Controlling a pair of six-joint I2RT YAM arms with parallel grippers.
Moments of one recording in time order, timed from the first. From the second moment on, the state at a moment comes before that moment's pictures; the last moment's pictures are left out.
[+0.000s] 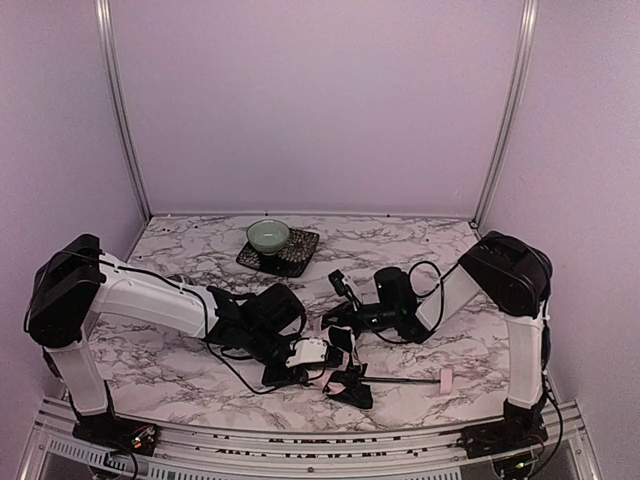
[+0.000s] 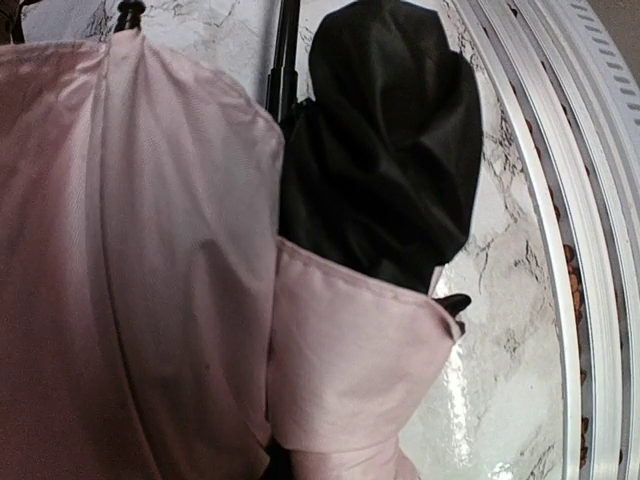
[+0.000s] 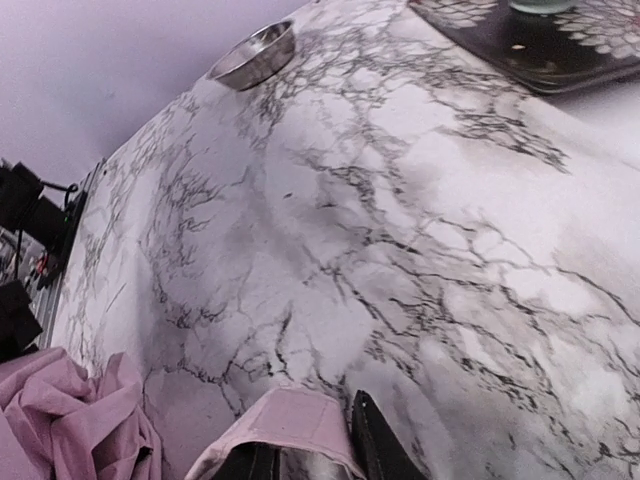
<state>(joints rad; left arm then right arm) -1.07 1.81 1.01 -0.27 0.35 0.55 0.69 2.10 0.86 0.79 -0.65 0.24</state>
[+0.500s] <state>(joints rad) -1.04 1.89 1.15 -0.39 0.40 0.52 0.42 1.72 0.76 0.63 -0.47 0.30</state>
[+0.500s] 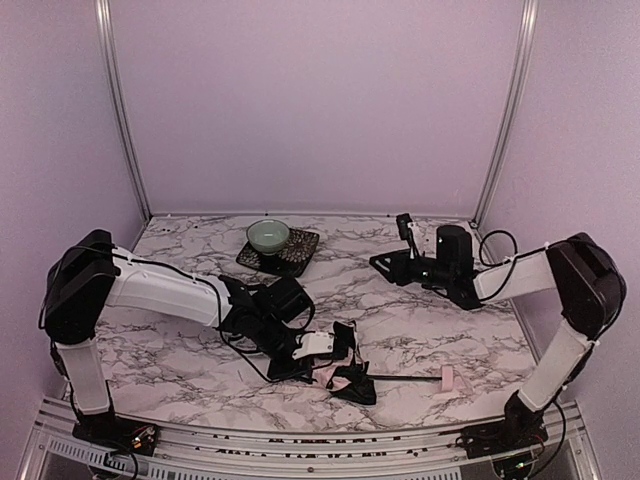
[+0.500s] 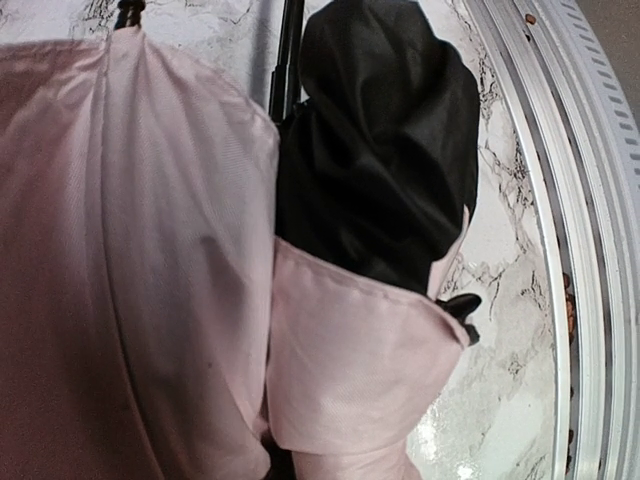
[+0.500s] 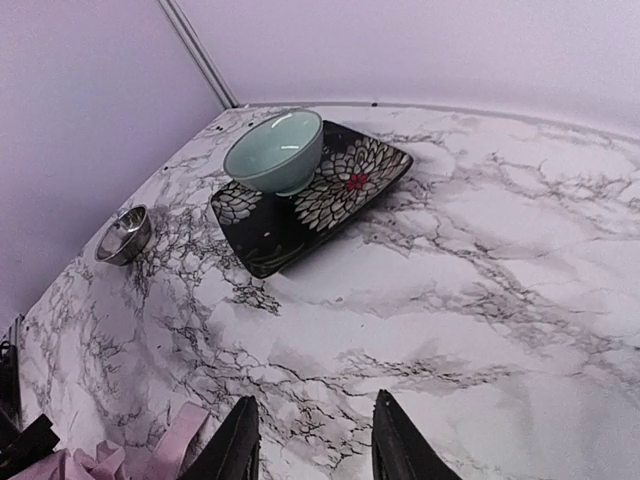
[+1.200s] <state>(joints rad) -0.94 2.01 1.31 -0.59 0.65 0.45 1.27 1.17 0.56 0.13 -0.04 -0.46</state>
